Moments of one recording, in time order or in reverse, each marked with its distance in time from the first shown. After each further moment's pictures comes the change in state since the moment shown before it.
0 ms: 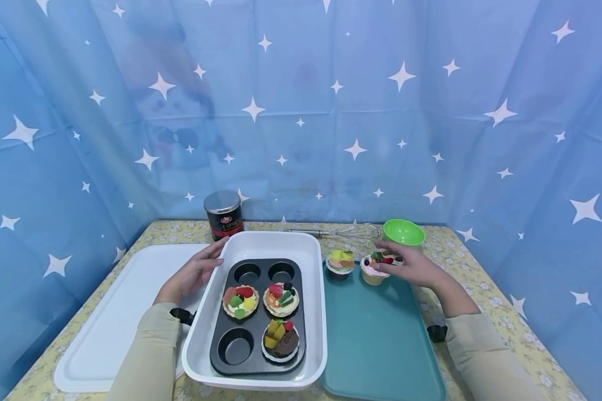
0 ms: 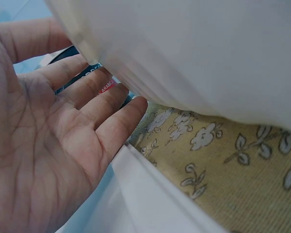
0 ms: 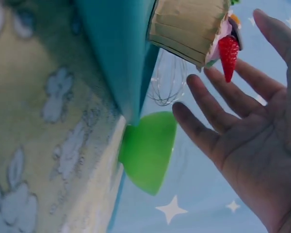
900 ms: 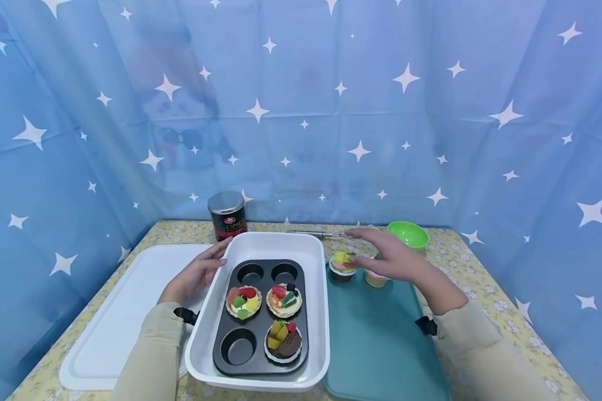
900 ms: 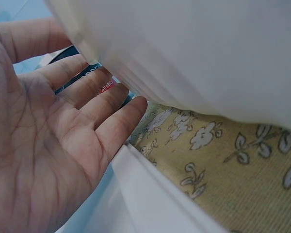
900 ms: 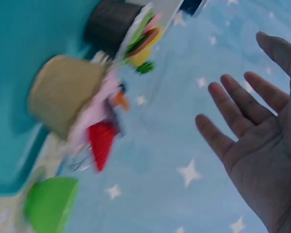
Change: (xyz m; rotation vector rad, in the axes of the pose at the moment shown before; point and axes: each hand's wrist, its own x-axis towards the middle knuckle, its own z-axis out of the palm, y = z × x) left_hand 0.000 -0.001 -0.001 0.010 -0.021 0.008; right_hand 0.028 -0.093 -0.001 -0.186 -0.005 -0.262
